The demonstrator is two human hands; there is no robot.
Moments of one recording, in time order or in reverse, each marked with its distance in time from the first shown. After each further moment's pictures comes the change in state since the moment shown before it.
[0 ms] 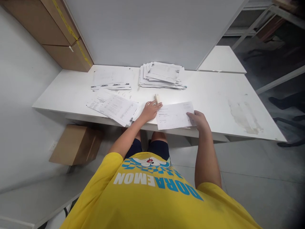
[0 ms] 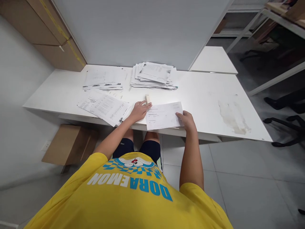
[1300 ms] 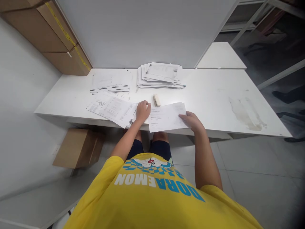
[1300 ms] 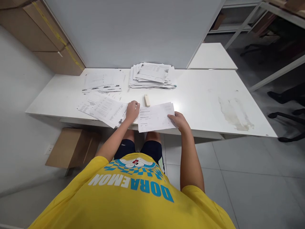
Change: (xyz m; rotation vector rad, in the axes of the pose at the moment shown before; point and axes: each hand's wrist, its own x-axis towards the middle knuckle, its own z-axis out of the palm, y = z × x) left_hand -0.005 -0.006 -0.007 -0.160 0.340 -0.491; right_hand -0.026 -0.016 0.021 -0.067 -0.155 0.078
